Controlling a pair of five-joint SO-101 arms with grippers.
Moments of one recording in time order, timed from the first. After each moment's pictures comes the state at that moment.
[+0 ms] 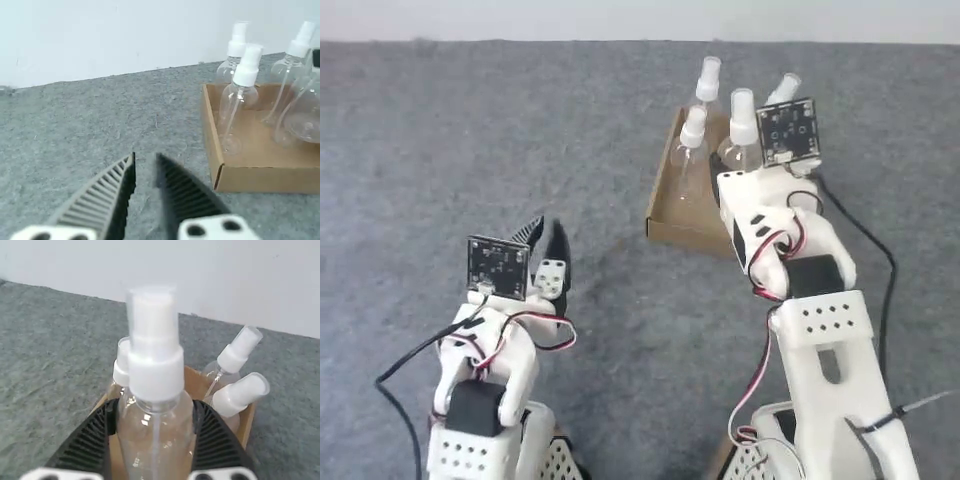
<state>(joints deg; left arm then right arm) 3.6 -95.1 81.8 47.3 3.4 -12.9 -39.9 44.4 30.2 2.9</state>
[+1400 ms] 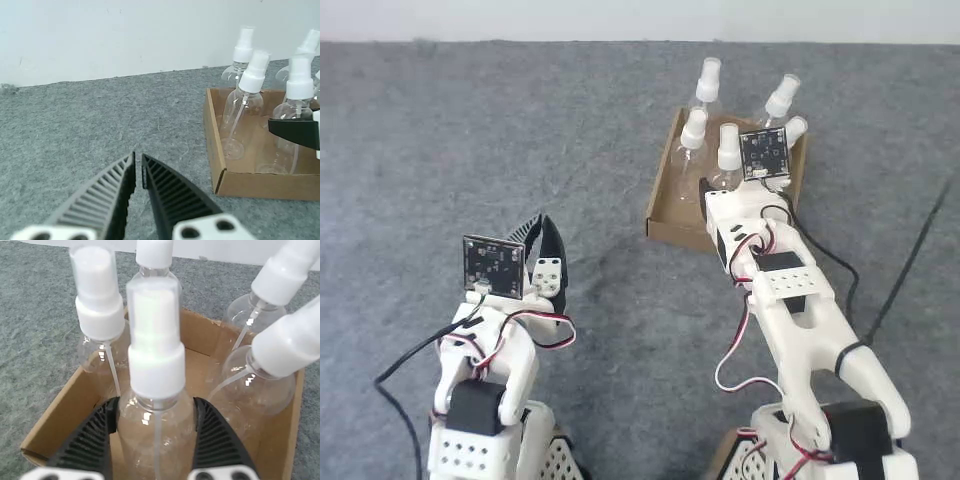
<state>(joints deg) 3.2 -95.1 81.8 46.6 4.2 -12.9 -16.8 54.6 3.4 -0.9</state>
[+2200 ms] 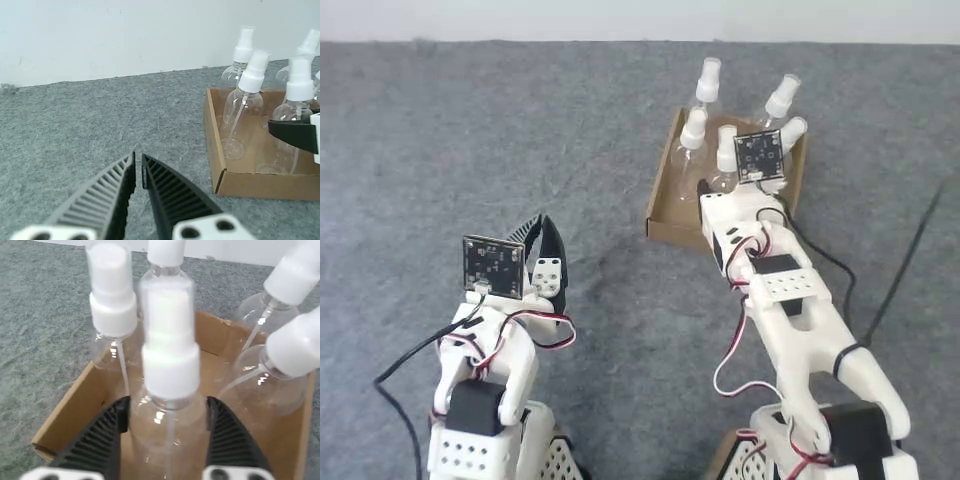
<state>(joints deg) 3.2 -95.1 81.8 46.6 4.2 -14.3 -16.9 55.6 3.2 -0.9</state>
